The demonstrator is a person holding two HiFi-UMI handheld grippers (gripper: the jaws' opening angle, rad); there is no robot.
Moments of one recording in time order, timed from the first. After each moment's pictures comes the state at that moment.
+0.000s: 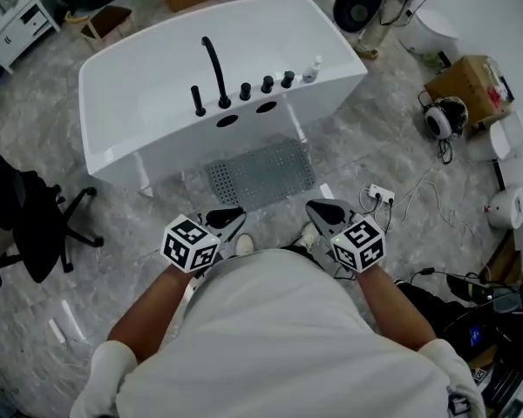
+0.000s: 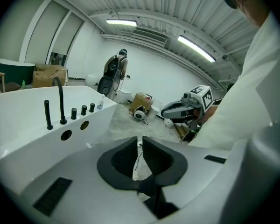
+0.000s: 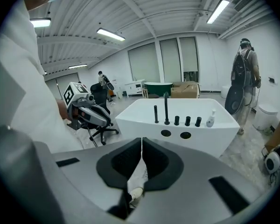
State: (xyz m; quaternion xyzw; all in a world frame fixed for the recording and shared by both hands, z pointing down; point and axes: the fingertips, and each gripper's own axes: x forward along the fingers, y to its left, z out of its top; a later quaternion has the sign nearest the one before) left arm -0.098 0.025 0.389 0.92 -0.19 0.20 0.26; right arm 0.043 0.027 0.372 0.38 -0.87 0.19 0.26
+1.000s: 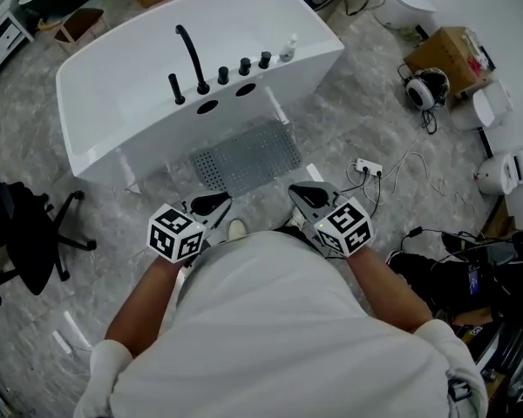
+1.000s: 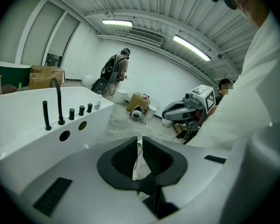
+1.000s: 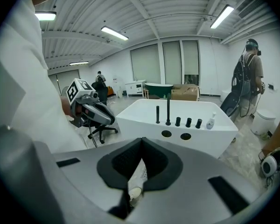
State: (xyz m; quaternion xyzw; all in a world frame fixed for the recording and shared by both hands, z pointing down) left arm -0.112 0.037 0.383 0.93 -0.18 0.20 0.25; right arm 0.017 0.050 0.364 0.39 -0.87 0.17 0.27
